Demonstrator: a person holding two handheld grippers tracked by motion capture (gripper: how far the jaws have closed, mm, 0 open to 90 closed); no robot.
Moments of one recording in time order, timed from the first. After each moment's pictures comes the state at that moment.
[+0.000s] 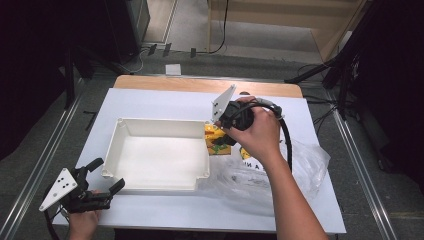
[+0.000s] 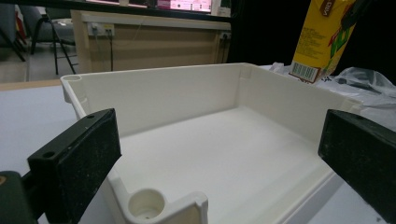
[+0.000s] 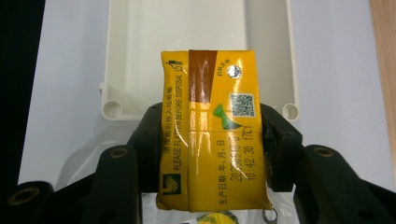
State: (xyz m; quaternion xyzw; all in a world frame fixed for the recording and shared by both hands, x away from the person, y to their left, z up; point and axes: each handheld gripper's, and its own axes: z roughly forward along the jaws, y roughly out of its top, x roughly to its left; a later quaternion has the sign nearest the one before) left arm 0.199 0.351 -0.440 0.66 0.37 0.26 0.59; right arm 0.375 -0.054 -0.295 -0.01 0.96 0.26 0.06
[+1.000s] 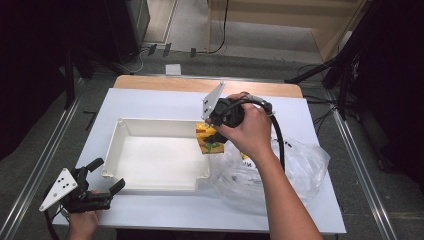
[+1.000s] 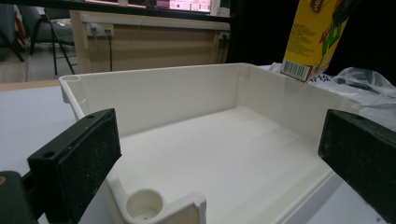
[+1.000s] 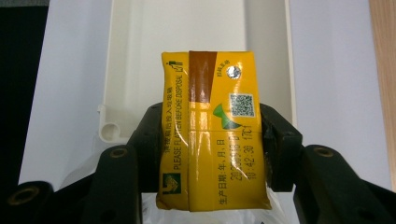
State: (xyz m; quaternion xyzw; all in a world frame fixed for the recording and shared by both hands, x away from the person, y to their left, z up) left arm 0.199 0.351 -0.440 0.67 0.37 0.26 0.59; right arm 0.379 -0.033 -0.290 -0.02 0.96 0.26 0.05
